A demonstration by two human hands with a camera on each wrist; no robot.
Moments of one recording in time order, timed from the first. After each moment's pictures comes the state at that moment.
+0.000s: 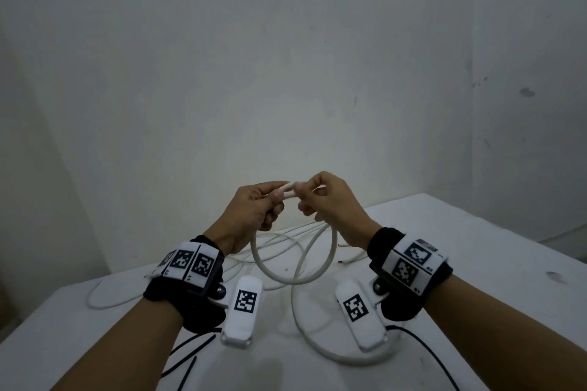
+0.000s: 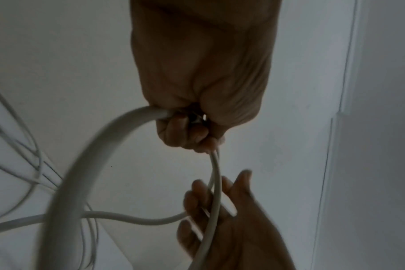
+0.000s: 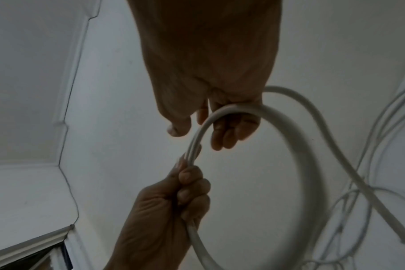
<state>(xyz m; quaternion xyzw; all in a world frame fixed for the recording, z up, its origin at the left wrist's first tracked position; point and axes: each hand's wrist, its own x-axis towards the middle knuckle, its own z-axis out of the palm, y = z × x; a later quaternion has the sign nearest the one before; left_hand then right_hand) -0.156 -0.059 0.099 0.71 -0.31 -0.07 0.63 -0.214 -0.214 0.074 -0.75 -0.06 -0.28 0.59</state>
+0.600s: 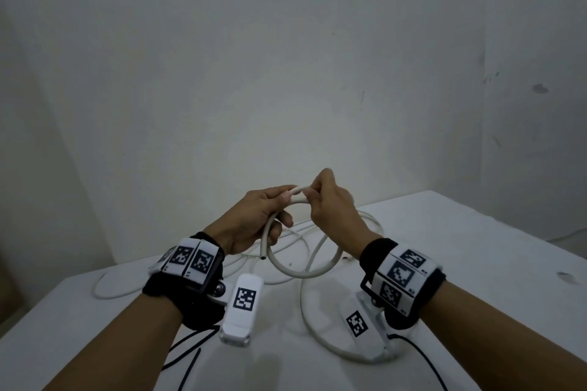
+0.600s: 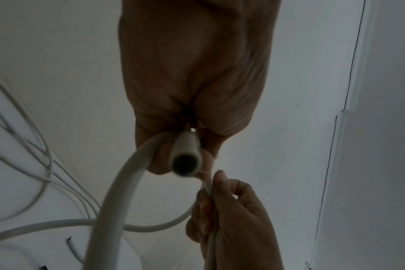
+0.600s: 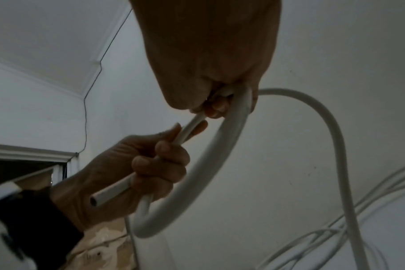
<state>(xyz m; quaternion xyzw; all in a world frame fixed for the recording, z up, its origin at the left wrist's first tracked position) -0.157 -0.049 0.095 0.71 -0.29 -0.19 0.61 -0.204 -0.201 0.061 -0.83 -0.05 -0.36 0.42</state>
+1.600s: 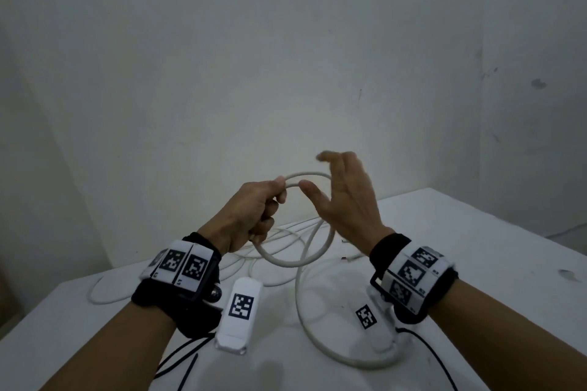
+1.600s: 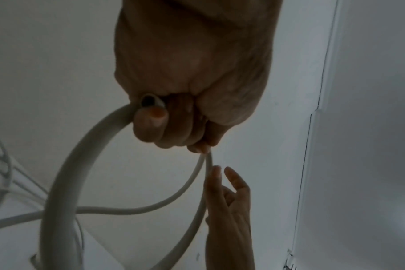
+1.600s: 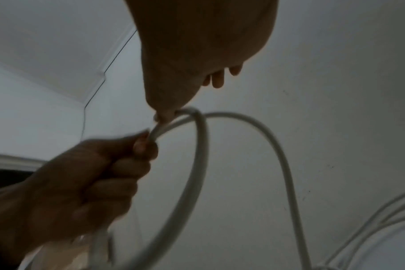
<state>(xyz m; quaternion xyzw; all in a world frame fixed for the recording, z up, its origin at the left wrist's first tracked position) -0.174 -0.054 0.112 0.77 -0.26 -0.14 0.57 -0.203 -0.224 0.060 -0.82 -0.03 -0.54 0.20</state>
